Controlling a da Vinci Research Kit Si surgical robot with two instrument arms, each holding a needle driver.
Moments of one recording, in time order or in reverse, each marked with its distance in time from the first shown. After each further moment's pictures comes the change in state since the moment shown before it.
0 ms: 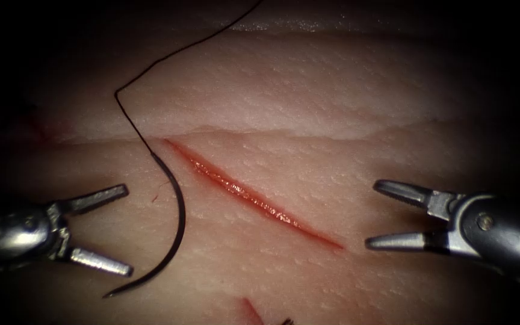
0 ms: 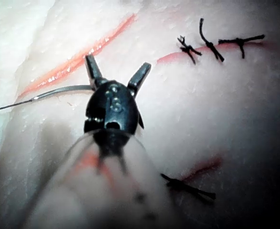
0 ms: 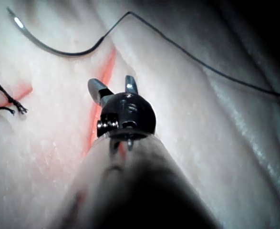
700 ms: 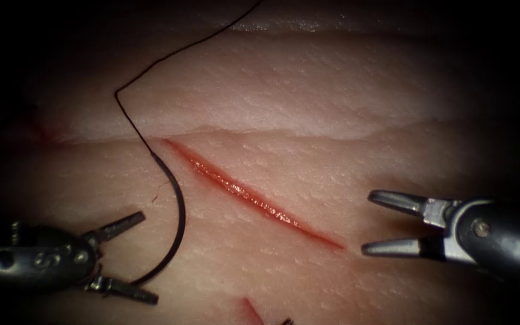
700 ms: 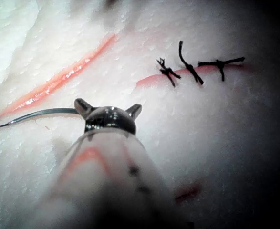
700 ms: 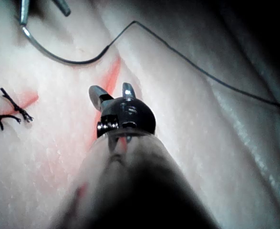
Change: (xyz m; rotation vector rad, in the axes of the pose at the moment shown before) right arm 0.001 -0.001 0.000 0.038 -0.067 -0.002; left arm -0.002 0.002 0.003 0.085 -0.365 0.001
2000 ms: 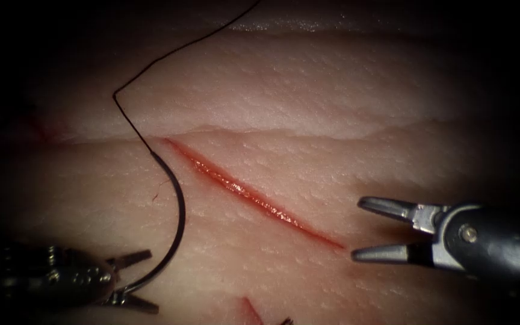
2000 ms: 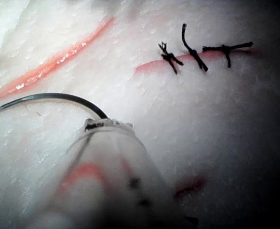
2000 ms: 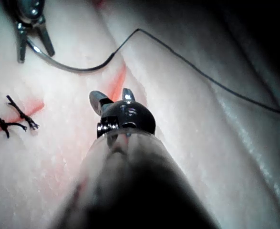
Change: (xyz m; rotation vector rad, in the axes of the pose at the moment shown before) right arm 0.000 -0.001 0.001 -0.004 -0.033 0.014; left arm -0.005 0.000 0.004 -0.026 -0.194 -0.021
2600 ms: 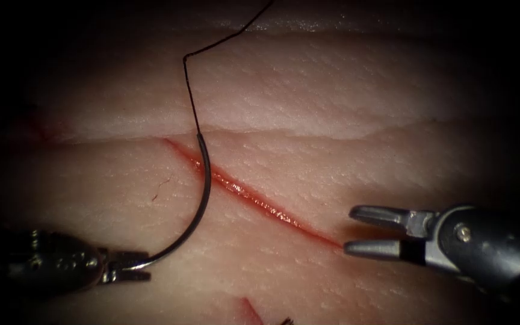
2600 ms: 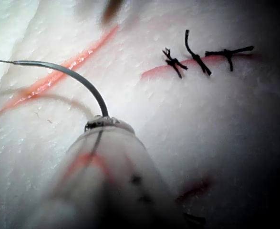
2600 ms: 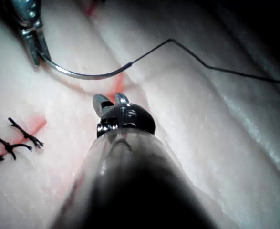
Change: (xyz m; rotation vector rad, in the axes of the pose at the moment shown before) right arm 0.000 0.001 0.000 -0.042 0.056 0.307; left arm 0.003 -0.001 -0.003 0.045 0.100 0.084
